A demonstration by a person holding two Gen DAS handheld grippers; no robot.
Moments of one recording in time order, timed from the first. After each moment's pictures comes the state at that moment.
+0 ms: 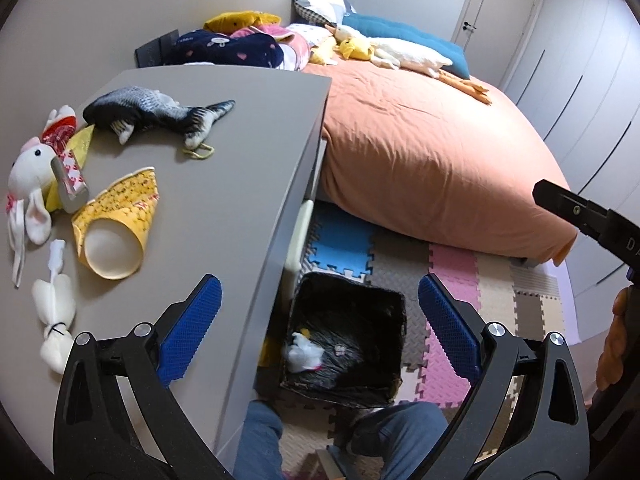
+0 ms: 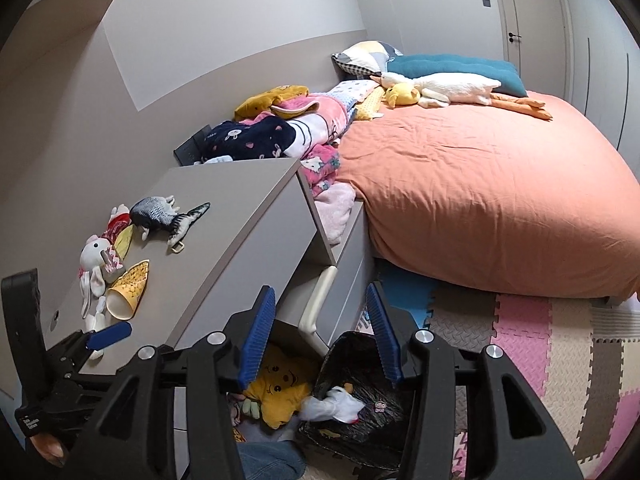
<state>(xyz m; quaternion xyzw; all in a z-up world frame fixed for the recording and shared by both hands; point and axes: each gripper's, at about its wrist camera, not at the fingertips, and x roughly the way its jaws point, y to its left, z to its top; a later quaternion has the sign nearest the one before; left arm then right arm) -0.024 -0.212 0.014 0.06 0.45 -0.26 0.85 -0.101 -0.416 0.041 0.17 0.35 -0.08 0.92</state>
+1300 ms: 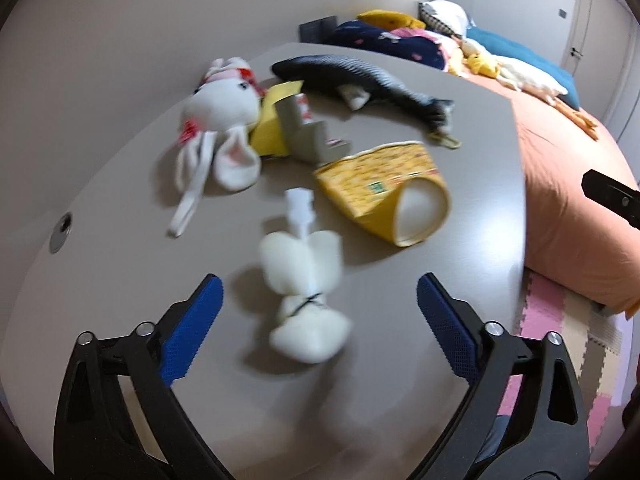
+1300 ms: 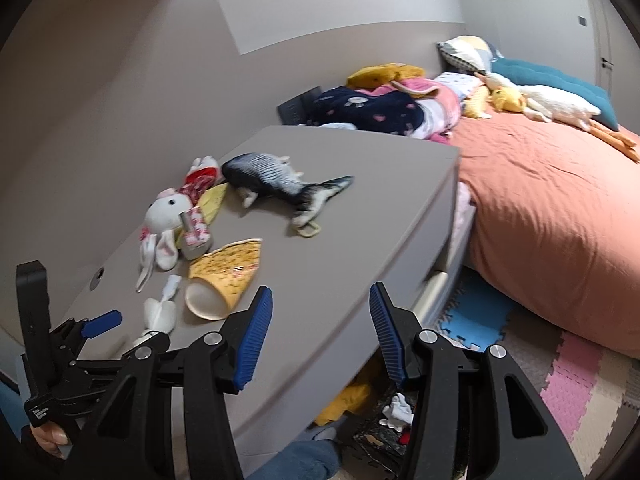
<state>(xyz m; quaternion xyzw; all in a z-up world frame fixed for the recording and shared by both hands) 0.013 -0.052 0.004 0.06 0.45 -0.06 0.89 -0.006 -0.277 0.032 0.12 0.37 0.08 0.92</state>
